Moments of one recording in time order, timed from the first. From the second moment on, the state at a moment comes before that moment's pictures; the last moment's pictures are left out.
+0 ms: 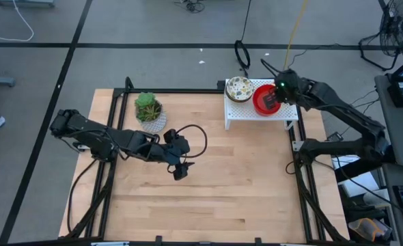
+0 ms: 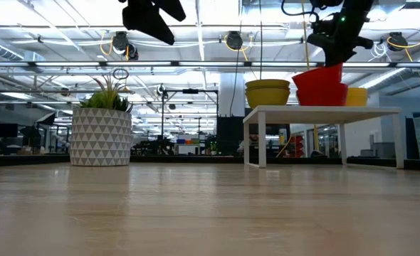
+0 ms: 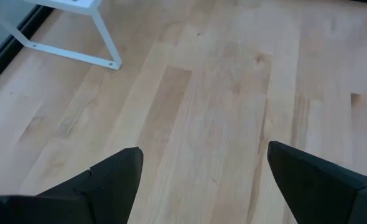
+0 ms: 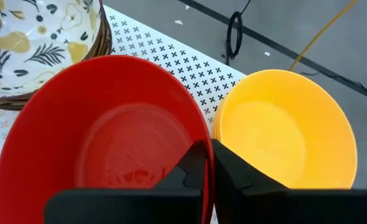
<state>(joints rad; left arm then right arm) -0.26 1.48 1.27 -0.63 -0.36 -0.42 -0.66 1.07 1.17 -1.04 0.42 0.29</state>
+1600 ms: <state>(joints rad) -0.26 1.48 1.27 -0.62 -0.39 -0.27 -0.60 0.80 1.17 -0.84 0.05 0.17</state>
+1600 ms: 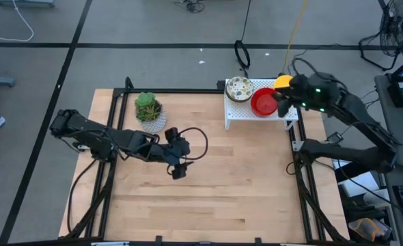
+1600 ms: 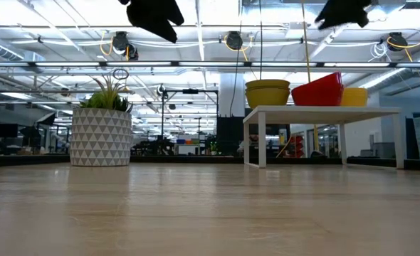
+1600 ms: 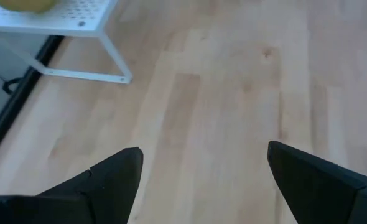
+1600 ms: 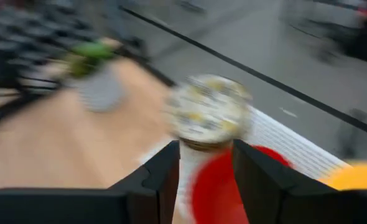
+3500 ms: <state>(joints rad) -0.64 0.65 0.45 -0.25 -0.94 -0.67 -0.28 0.39 0.02 0.56 -0.24 0.41</state>
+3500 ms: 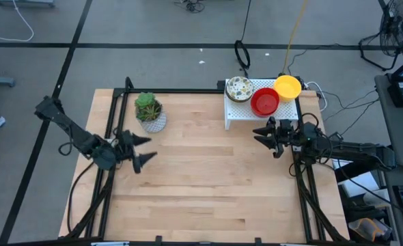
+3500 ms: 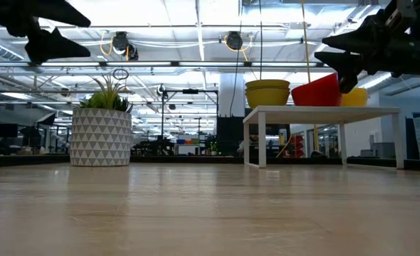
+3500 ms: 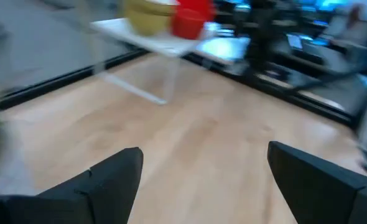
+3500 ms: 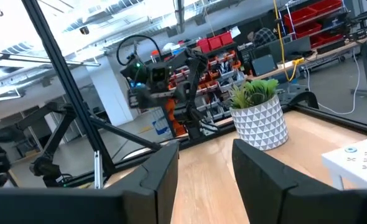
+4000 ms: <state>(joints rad) -0.66 0.74 0.08 0.64 -0.70 -0.23 -0.28 0.39 0.02 0.53 -0.24 0.41</state>
